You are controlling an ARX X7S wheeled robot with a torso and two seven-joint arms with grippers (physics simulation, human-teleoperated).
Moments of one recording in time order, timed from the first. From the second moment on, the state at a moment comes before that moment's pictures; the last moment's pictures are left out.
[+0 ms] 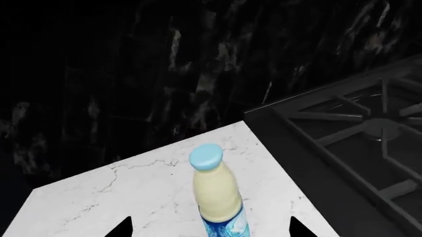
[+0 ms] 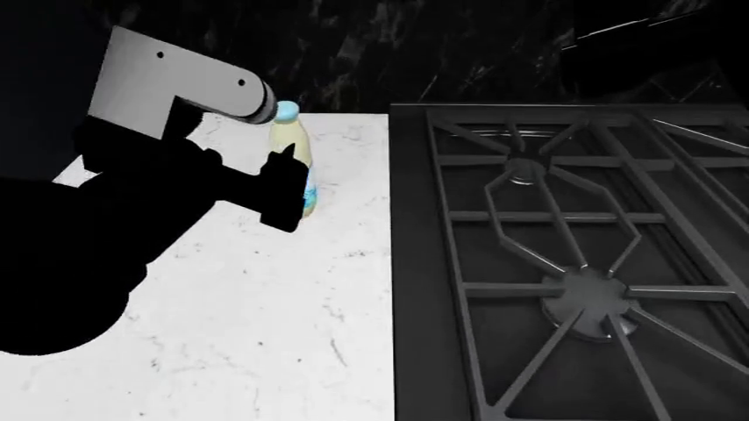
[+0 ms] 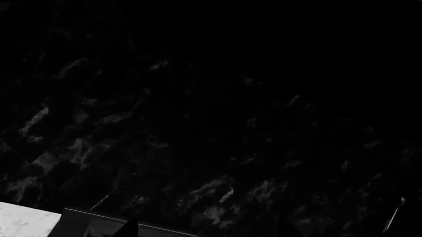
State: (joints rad) left arm -1.39 -0.82 0.80 0.45 -1.75 -0.90 -0.97; right arm 1.94 0.86 -0.92 -0.48 2.04 1.01 1.49
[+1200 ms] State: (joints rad) left arm -1.22 -0.70 0.84 0.23 -1.49 -0.73 -0.77; right arm 1.93 0.89 -0.95 -0.50 2.01 0.97 1.46
